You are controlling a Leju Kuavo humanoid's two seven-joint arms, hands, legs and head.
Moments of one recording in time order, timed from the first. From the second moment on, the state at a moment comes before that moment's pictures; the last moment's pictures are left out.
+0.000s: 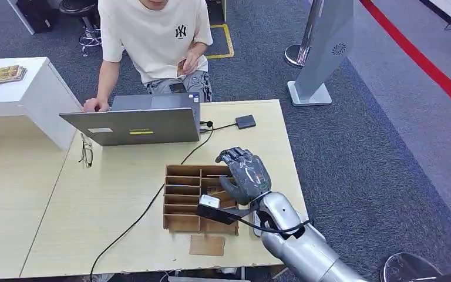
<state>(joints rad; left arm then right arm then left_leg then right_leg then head) -0.01 -0.29 1.38 -0.53 -0.96 -0.22 0.09 -0.36 -0.02 0.68 -1.21 0.99 -0.38 0.03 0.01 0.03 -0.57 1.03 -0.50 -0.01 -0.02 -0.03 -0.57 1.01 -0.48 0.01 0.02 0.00</state>
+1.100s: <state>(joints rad) -0.01 -0.32 1.42 -0.58 -0.98 -0.24 0.10 -0.34 -0.03 0.69 -1.23 0.92 -0.32 0.00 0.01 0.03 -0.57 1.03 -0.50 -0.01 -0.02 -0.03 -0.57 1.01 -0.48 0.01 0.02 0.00</state>
